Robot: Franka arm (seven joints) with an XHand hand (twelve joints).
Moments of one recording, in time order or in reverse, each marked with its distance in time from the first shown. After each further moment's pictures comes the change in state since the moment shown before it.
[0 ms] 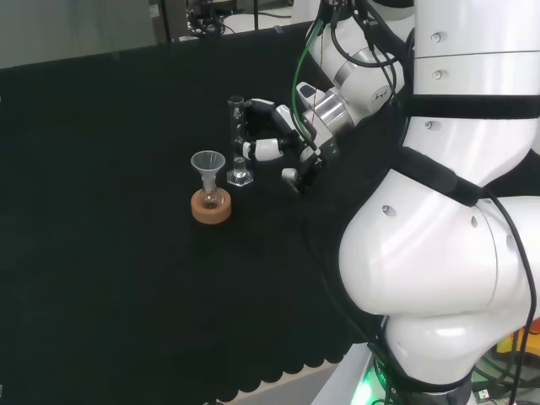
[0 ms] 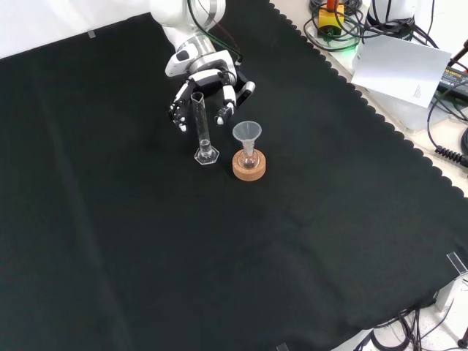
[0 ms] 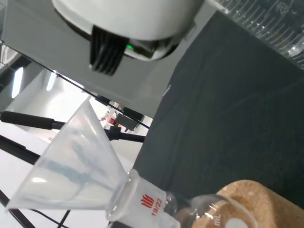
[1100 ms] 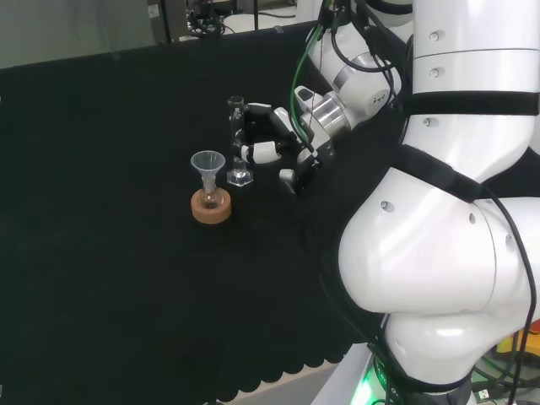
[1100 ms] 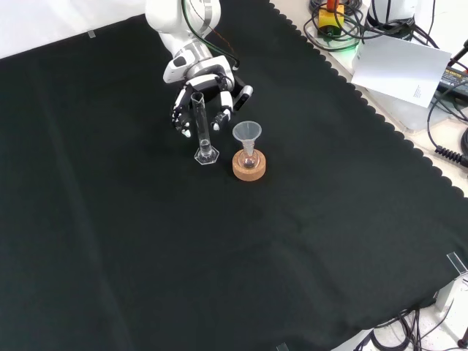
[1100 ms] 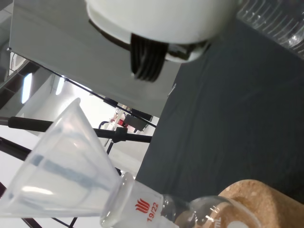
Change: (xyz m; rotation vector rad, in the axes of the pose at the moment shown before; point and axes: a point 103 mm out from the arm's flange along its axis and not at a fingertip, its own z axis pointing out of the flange) arm -0.007 0.006 0.007 0.007 0.044 0.003
